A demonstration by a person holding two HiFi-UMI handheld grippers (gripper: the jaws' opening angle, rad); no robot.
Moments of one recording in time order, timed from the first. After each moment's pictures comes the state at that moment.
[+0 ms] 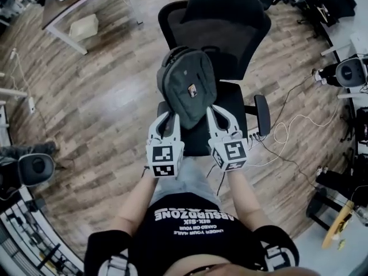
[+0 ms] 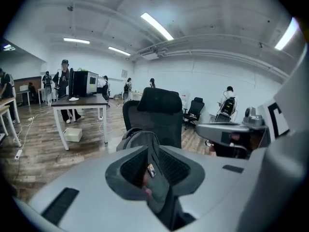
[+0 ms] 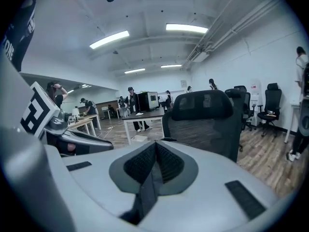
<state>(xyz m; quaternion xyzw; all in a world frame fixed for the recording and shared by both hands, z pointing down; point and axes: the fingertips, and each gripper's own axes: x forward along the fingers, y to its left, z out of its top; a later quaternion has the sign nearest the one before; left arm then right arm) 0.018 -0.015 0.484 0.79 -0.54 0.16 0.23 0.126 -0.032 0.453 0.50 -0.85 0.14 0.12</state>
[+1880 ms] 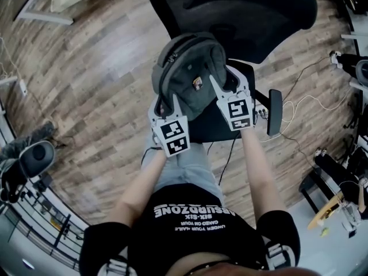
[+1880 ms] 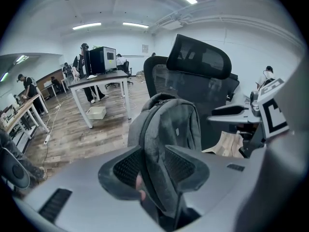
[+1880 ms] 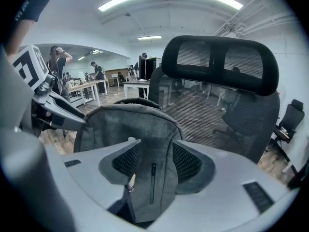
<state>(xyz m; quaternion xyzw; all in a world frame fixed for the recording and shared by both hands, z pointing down) -0.010 -0.153 0.653 0.65 -0.62 0.29 0.32 0.148 -0.231 0.645 0.41 -0.85 0.13 0.31</state>
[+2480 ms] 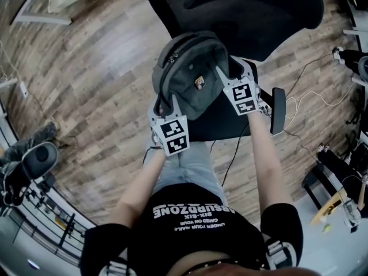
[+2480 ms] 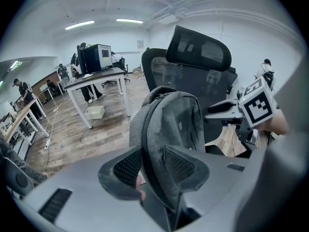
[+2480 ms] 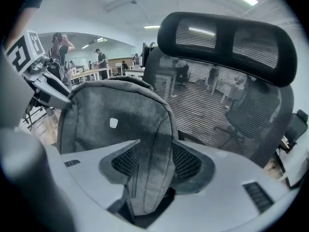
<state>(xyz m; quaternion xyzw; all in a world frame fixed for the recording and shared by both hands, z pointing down) -0.020 -0.157 0.671 0.66 -0.60 0.32 0.32 0.169 -0.263 0.699 0.38 -0.84 0.12 0.38</state>
